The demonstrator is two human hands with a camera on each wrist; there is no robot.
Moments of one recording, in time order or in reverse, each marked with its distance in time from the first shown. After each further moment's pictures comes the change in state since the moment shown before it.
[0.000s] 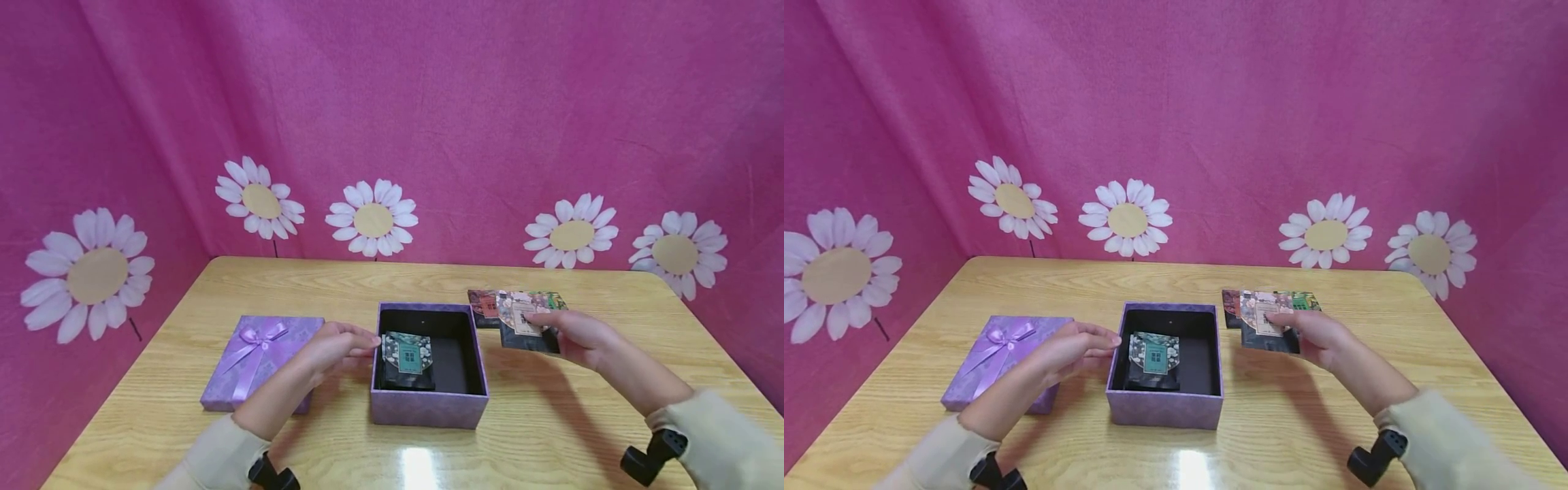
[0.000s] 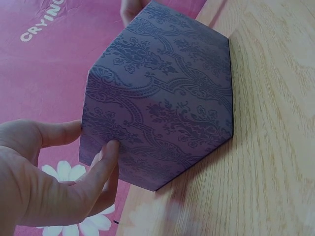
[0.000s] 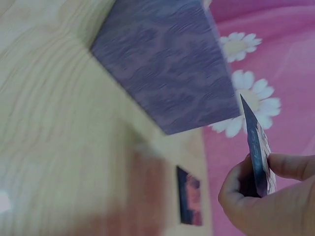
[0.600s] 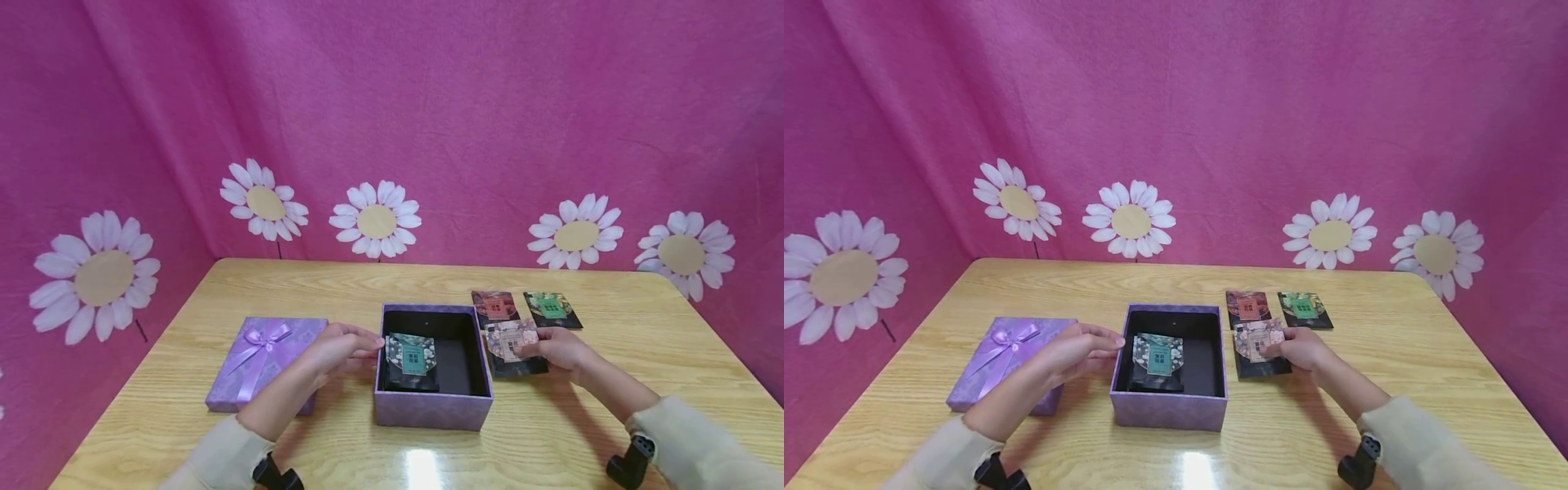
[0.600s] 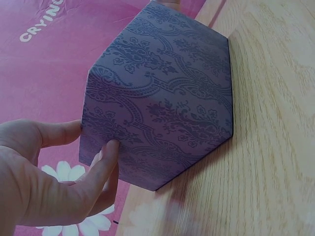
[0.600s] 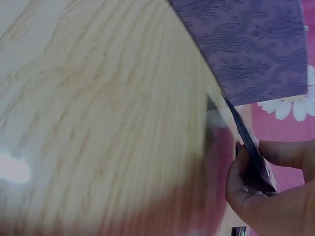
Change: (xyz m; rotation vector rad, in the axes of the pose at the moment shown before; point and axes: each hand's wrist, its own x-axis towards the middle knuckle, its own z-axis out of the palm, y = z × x) left_hand -0.002 0.002 0.000 -0.011 0.013 -0.017; right_hand 0.036 0.046 -0.013 -0.480 0.119 -0.074
